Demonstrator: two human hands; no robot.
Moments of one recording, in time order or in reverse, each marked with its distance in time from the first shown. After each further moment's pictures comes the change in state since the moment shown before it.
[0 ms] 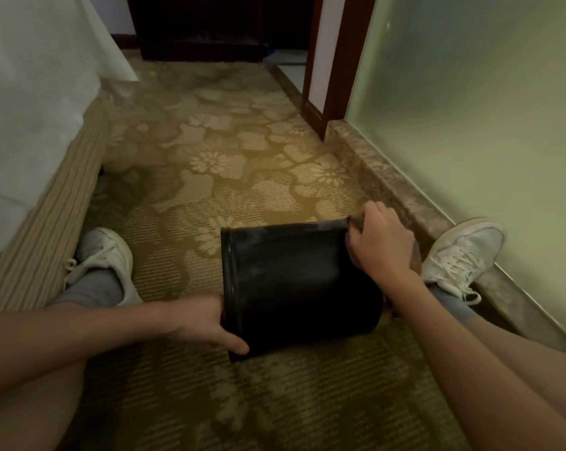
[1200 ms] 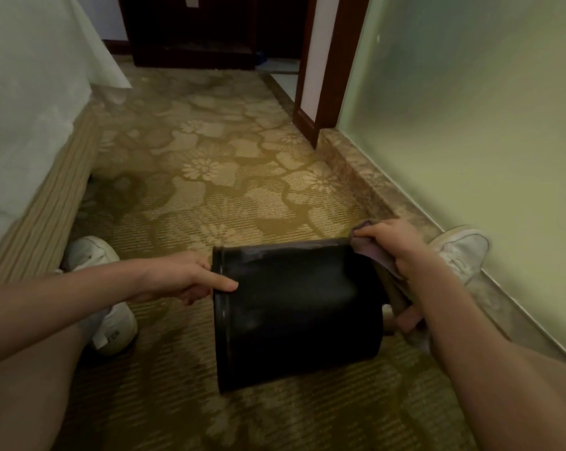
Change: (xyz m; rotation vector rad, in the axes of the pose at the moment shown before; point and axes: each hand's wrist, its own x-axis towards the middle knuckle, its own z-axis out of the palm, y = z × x) left_hand -0.007 0.013 -0.058 -0.432 0.122 -0.020; right_hand 0.030 0.020 -0.026 0.791 -0.404 0.657
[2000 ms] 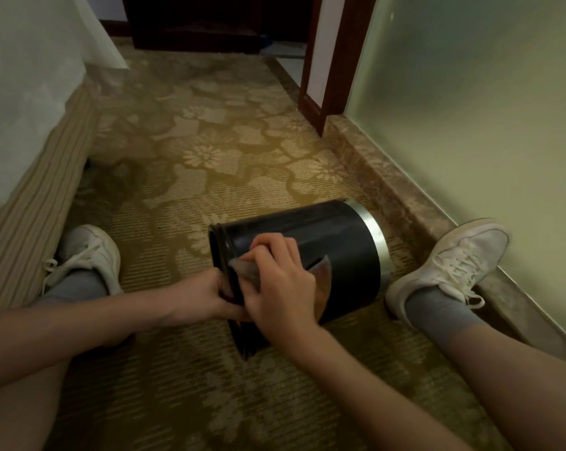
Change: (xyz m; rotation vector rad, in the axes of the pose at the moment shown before) left_hand 0.019 -0.015 0.042 0.134 0.060 0.222; right_hand -0.108 0.030 0.147 -0.495 0.105 -1.068
